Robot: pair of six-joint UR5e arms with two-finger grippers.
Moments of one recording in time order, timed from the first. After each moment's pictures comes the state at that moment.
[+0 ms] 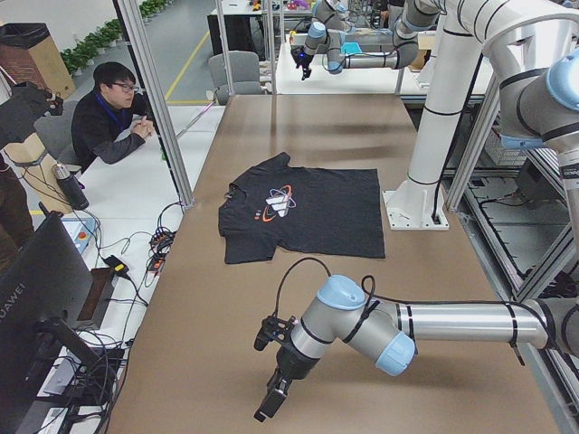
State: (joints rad) left arm -1.47 -1.43 -1.69 -2.20 -1.78 -0.10; right arm 1.54 -1.70 1.83 -1.32 1.90 -0.22
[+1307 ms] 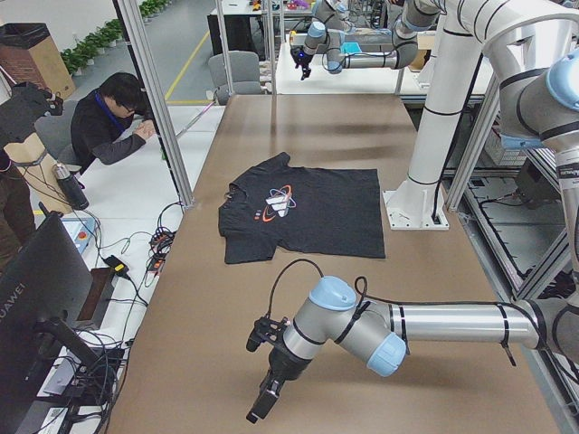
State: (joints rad) left arm -1.47 -1.46 -1.66 -2.20 -1.78 -0.11; right arm 1.54 -1.70 1.84 -1.32 1.91 -0.22
